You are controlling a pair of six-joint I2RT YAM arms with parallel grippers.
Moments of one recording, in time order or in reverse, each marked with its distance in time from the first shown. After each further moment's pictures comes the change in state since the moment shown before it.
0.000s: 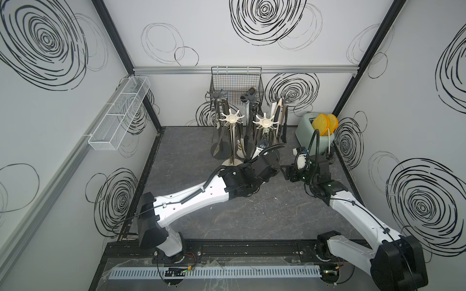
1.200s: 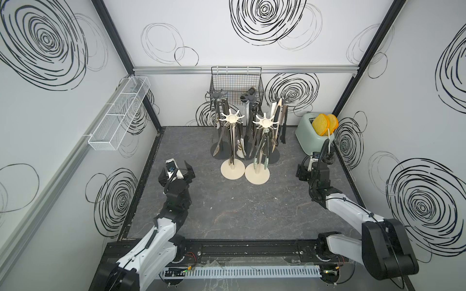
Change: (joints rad) left arm 0.898 -0.648 -1.286 1.263 -0.016 0.427; right arm -0.114 0.185 -0.202 0.444 0.482 0.007
